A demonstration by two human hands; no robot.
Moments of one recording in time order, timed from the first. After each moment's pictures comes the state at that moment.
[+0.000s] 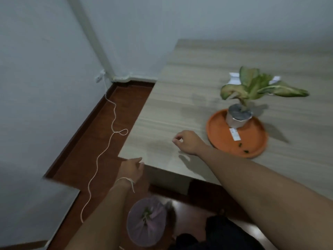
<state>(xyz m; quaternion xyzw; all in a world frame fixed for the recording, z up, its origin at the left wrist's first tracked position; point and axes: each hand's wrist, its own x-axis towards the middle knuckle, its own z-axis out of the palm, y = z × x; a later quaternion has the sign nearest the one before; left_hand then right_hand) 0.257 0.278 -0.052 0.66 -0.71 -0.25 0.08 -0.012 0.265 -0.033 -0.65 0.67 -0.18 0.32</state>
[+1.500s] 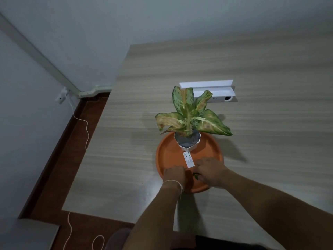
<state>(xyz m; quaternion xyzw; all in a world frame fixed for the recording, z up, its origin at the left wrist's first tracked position) -0.158 0.257 -0.105 0.51 -0.81 -0.20 -0.23 -0.312 0.313 -0.124 -0.79 0.59 0.07 0.17</state>
